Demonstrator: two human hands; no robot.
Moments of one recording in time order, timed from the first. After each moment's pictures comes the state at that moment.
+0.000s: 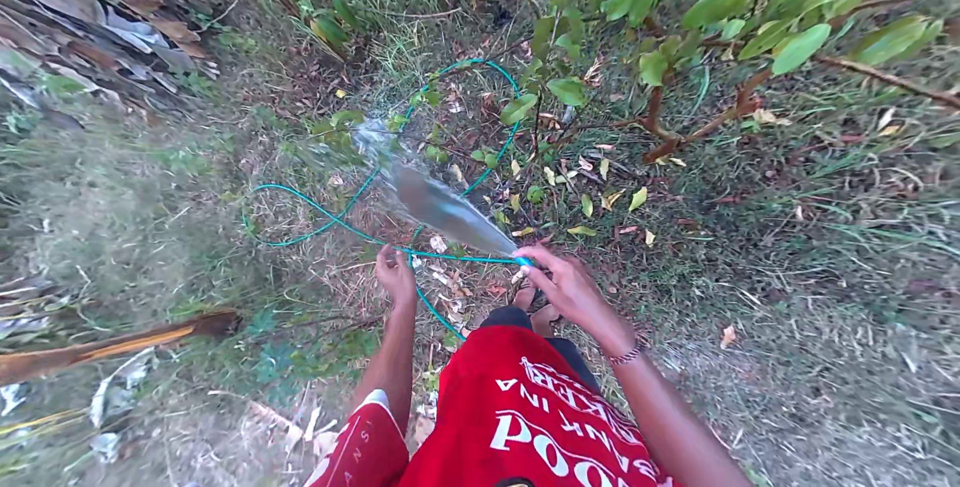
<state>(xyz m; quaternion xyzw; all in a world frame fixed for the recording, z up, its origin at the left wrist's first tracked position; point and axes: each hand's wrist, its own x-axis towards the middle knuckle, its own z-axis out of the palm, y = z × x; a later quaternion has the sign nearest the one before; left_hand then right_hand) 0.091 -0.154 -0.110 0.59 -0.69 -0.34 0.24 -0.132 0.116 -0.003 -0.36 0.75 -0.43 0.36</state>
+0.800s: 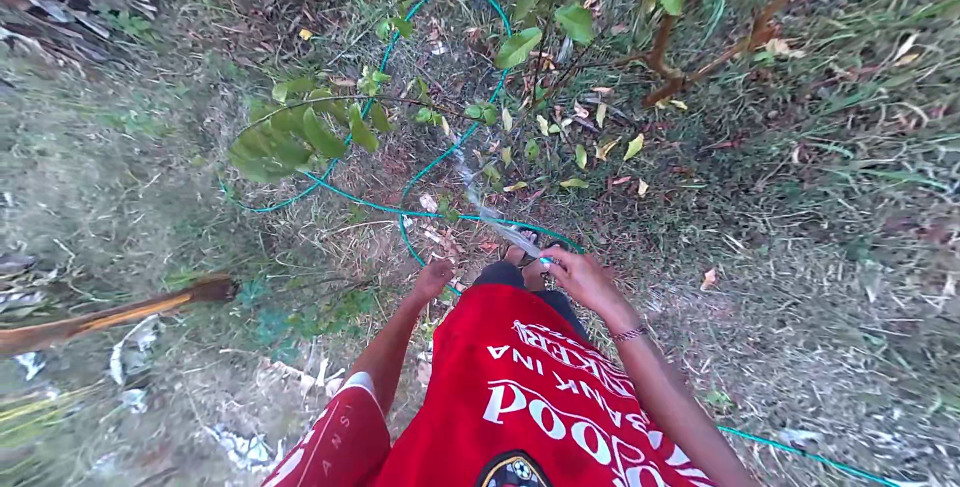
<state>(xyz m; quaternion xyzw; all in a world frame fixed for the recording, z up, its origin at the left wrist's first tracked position) 0.132 -0.076 -0.140 0.41 -0.69 -0.52 -0.30 -0.112 0.189 -0.069 -0.26 0.79 -0.25 0.50</state>
